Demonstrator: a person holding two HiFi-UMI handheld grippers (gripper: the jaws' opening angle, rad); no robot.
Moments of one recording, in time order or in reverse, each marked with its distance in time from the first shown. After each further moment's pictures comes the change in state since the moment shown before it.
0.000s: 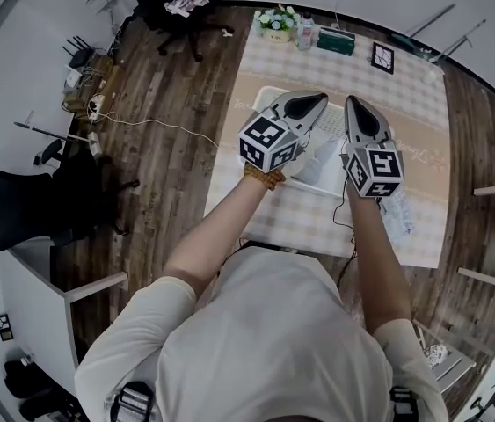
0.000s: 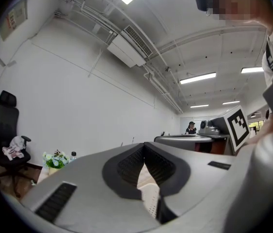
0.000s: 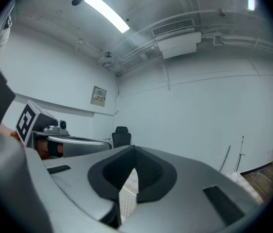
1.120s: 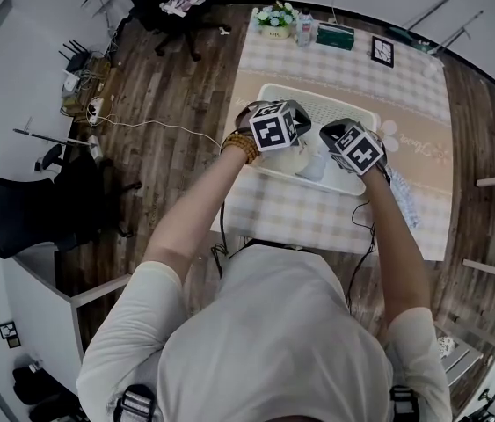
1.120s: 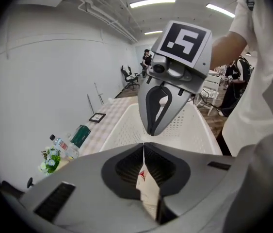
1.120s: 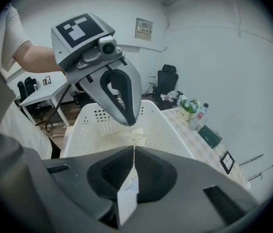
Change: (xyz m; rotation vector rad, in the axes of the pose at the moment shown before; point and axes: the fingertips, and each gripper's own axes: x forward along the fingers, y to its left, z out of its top) left arm -0.025 0.003 -0.158 0.510 0.842 -0.422; right arm 0.007 0.056 -0.179 -0.375 0.773 0.515
